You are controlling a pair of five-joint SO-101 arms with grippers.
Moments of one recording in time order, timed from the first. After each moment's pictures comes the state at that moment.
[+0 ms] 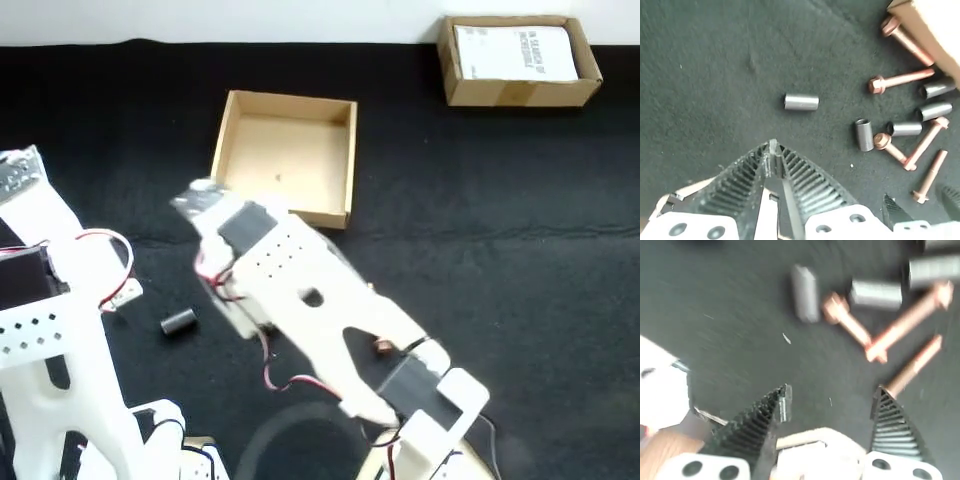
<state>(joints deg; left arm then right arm) -22.6 -40.7 22.5 100.1 22.2 -55.8 9.8 -13.2 100.2 -4.4</state>
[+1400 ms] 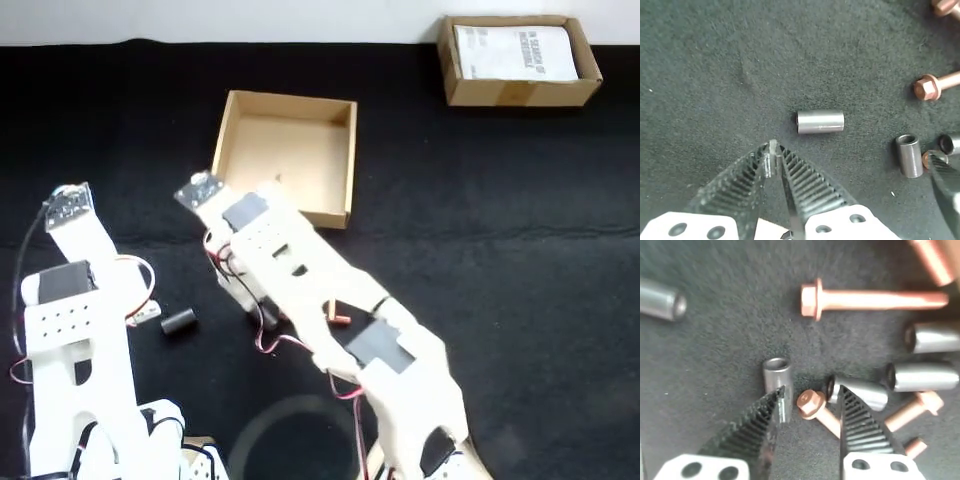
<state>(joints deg) -23.1 -40.5 50.4 74.5 15.3 -49.9 27.3 -12.3 82.2 3.3</state>
